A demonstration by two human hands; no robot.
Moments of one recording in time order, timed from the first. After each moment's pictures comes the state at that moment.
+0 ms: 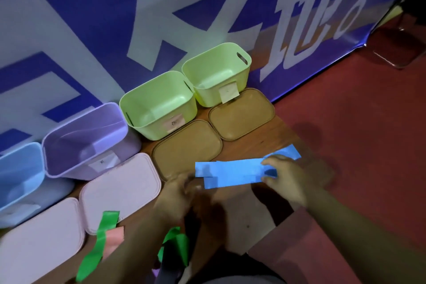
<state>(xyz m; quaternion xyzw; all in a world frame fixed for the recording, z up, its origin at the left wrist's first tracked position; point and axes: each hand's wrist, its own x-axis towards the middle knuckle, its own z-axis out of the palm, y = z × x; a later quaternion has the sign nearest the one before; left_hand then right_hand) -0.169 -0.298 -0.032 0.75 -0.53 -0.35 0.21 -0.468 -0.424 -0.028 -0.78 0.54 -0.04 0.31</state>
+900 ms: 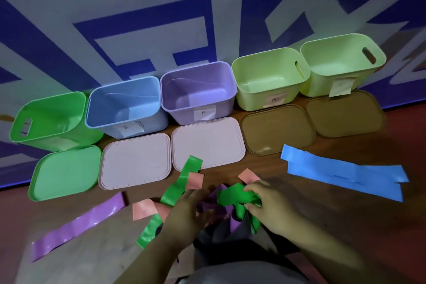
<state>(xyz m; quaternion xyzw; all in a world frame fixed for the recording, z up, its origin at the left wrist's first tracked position) -0.078 -0.074 -0.042 0.82 -0.41 -0.31 0.25 -0.266 -0.259 -0.048 -0.87 0.32 0.03 0.38</state>
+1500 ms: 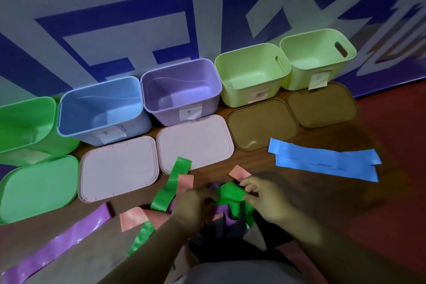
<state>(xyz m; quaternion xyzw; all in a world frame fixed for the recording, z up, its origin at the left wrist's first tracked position) -0.079 -0.114 -0.060 0.79 -0.46 -0.36 0.20 -0.262 -0.254 -0.048 -0.78 0.43 0.04 0.45</state>
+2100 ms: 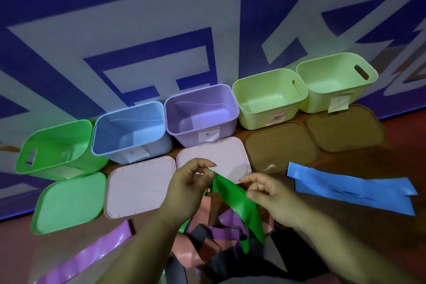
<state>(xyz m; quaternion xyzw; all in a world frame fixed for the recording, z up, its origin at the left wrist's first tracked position) -0.031 -0.153 0.060 0.70 -0.31 -0.35 0.54 -0.217 -0.280 0.010 -0.65 0.30 -0.06 0.70</state>
